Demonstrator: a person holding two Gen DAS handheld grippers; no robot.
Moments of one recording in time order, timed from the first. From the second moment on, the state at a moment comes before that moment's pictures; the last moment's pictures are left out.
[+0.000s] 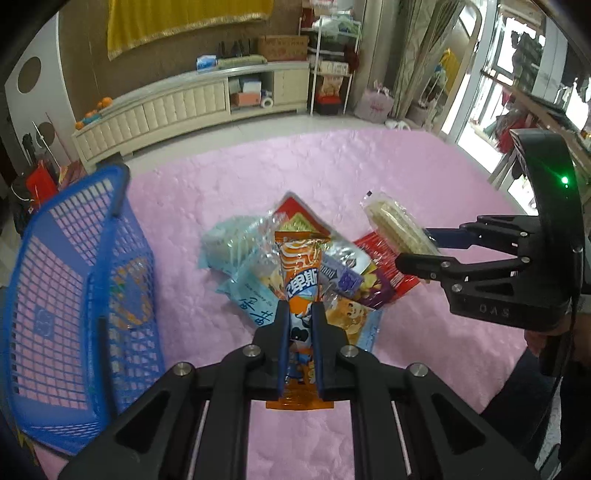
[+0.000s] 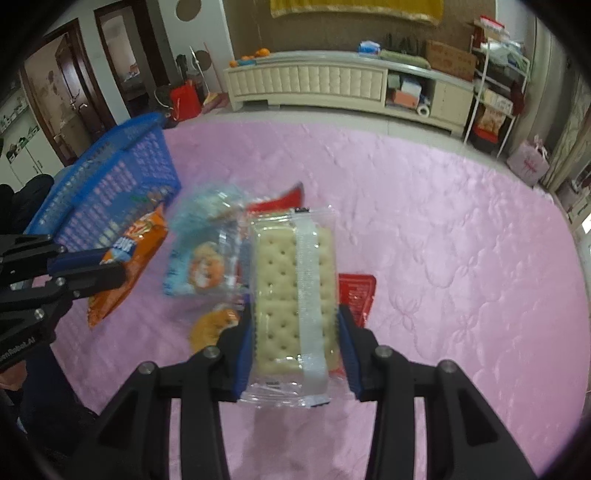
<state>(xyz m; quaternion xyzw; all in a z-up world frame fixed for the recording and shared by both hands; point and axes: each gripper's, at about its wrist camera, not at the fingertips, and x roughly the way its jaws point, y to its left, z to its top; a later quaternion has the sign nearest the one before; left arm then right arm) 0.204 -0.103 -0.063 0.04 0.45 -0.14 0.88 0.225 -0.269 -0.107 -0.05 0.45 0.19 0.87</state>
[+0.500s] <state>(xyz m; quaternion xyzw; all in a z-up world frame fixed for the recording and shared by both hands) 0.154 -0.041 0.020 0.03 0.38 -0.13 0.92 0.184 -0.214 -0.017 -0.06 0.38 0.22 0.90</state>
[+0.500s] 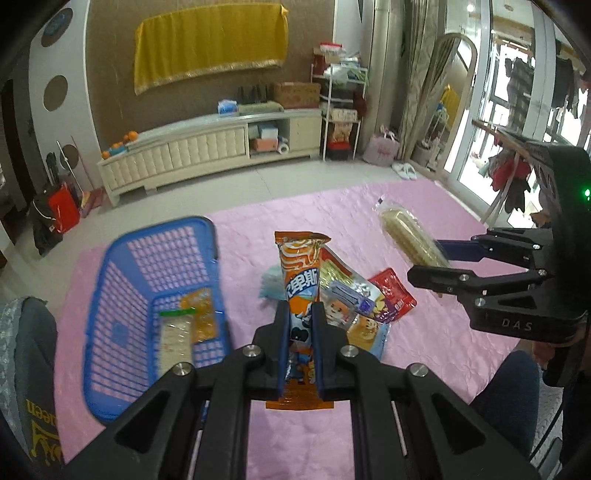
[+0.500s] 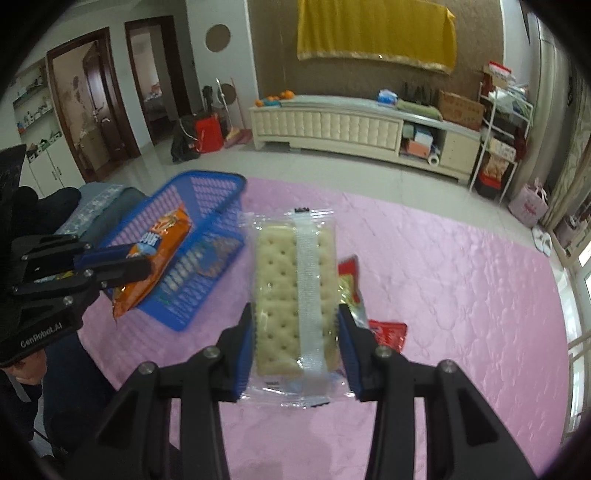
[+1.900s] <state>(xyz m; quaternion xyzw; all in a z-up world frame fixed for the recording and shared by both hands) 0.173 0.121 -0.025 -0.03 0.44 -0.06 0.90 0.231 -0.028 -0.064 -0.12 0.46 0.28 0.83</state>
